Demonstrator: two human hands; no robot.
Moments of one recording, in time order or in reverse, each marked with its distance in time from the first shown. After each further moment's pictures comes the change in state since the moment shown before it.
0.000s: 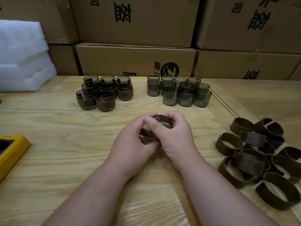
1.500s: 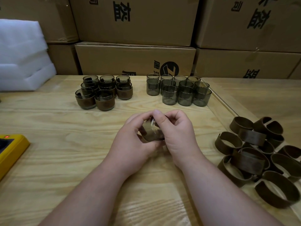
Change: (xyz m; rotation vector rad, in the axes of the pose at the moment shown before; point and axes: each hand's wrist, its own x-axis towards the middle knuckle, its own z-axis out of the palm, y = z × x) left_hand 0.000 0.002 0.000 -0.010 0.030 0.069; right_hand -0.001 -0.007 -0.002 0.046 0.027 0.020
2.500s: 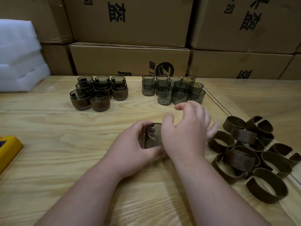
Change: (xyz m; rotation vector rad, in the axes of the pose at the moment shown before) left_hand -0.002 -0.009 0.002 0.085 -0.220 -0.158; right_hand -0.006 -0.017 -0.012 -0.924 0.438 -0.208
